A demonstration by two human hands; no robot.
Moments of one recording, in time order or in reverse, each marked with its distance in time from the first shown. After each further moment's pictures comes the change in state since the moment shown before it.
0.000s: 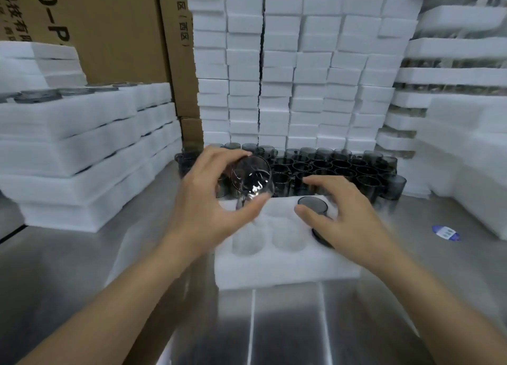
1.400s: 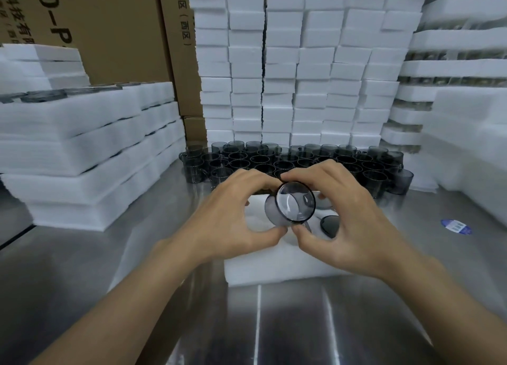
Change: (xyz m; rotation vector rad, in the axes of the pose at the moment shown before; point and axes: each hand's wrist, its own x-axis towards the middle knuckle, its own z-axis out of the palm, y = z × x) left_hand -0.003 0.009 -0.001 -0.070 -0.456 -0.033; right_hand -0.011 -0.034 -0.003 0.004 0.024 -0.480
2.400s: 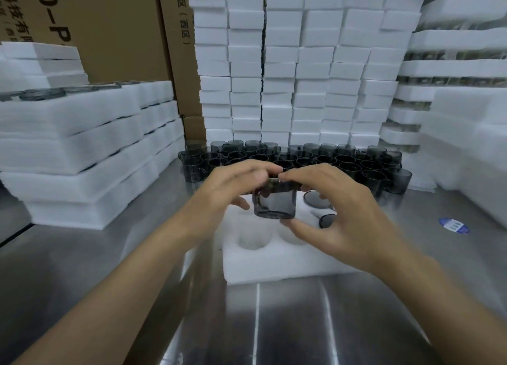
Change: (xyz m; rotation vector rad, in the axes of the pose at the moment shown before) left_hand 0.009 -0.003 -0.017 -0.638 -0.069 -0.201; right_hand 0.000 0.006 0.005 -0.044 0.059 -0.007
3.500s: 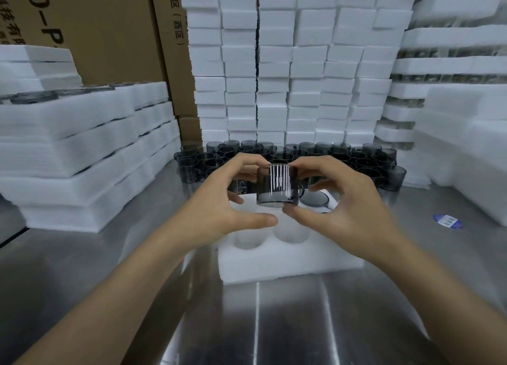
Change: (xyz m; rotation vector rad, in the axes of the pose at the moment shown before) left_hand -0.002 0.000 0.004 0.320 0.036 0.038; right_hand 0.004 0.004 -0.006 0.253 0.068 0.149
